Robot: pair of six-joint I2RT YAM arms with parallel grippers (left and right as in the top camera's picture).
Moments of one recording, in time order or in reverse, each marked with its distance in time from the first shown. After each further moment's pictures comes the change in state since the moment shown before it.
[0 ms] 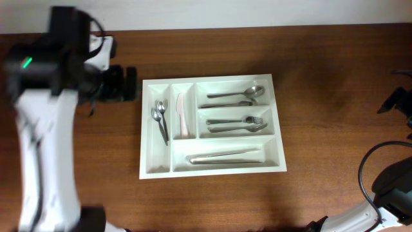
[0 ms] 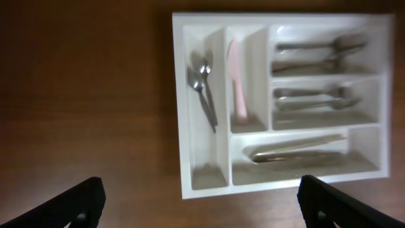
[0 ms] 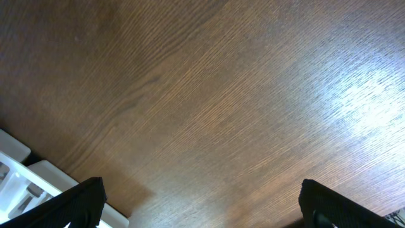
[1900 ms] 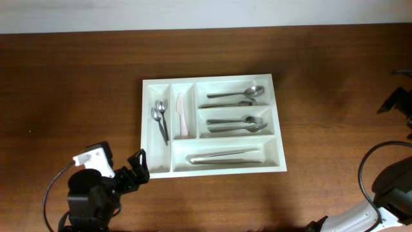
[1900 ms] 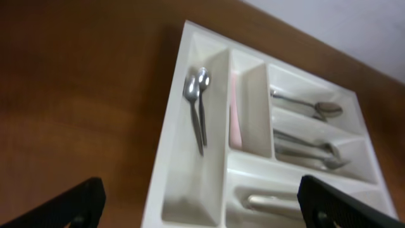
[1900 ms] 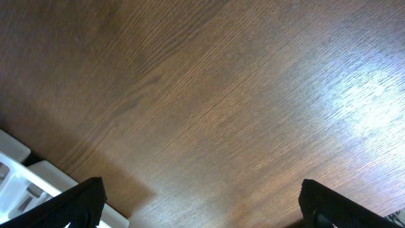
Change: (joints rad) left arm 0.000 -1.201 -1.601 0.954 -0.031 -0.330; right arm 0.000 0.000 -0.002 0.003 0.000 0.001
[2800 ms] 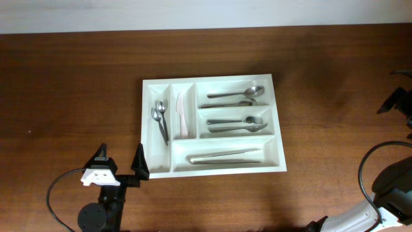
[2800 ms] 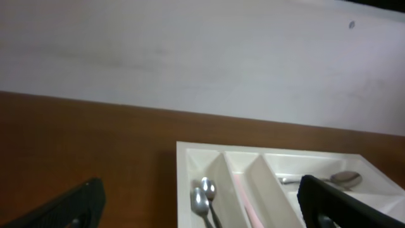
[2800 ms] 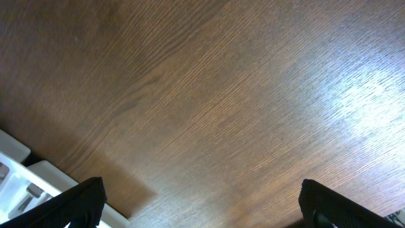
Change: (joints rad) left arm 0.067 -0.436 -0.512 0.658 0.021 0.223; right arm 0.000 0.000 0.000 0.000 0.000 0.000
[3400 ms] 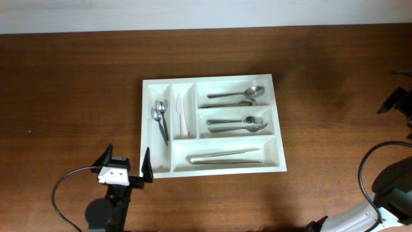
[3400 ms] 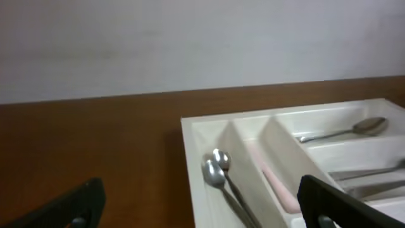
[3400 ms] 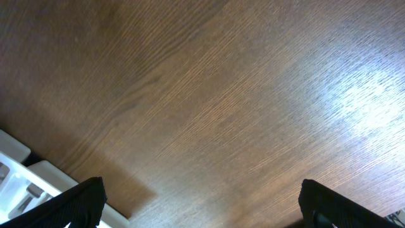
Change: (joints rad) left arm -0.042 -0.001 -0.083 0.005 -0.008 0.199; right arm 0.000 0.000 0.000 0.000 0.000 0.000
